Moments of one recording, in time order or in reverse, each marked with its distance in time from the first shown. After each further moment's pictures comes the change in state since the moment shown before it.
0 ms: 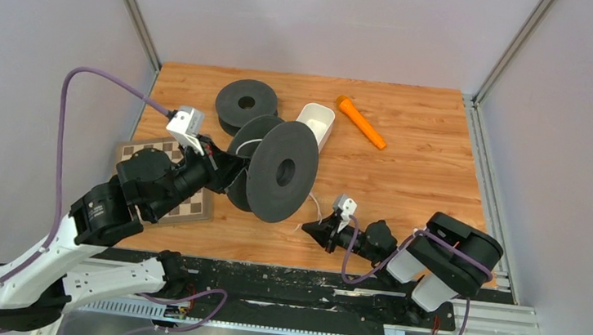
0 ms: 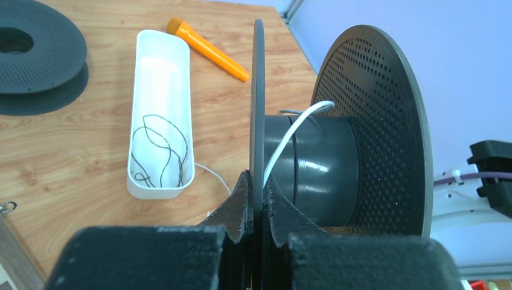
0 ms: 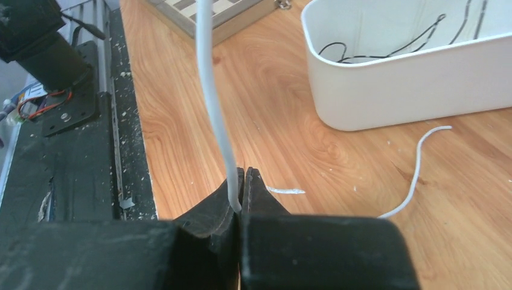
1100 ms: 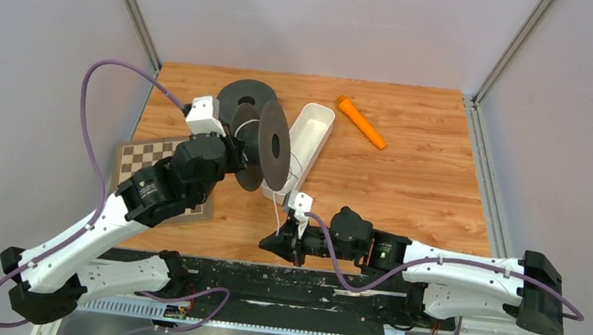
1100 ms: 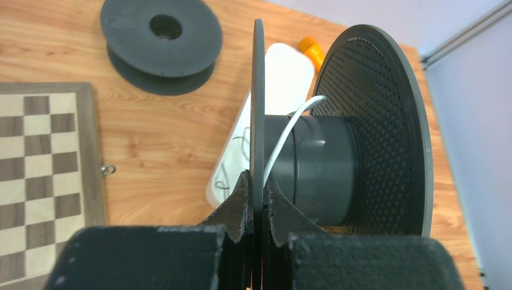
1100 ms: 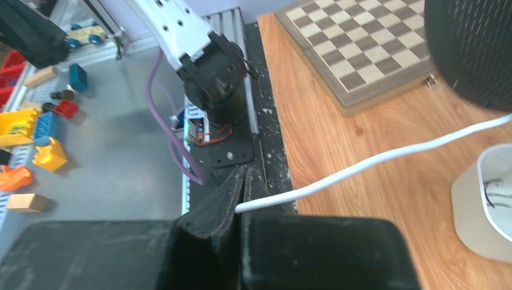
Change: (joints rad) left arm 0.094 0.187 0.006 -0.007 -0.332 -0.102; right arm 0.441 -0.515 0.603 -1.236 0.165 0.004
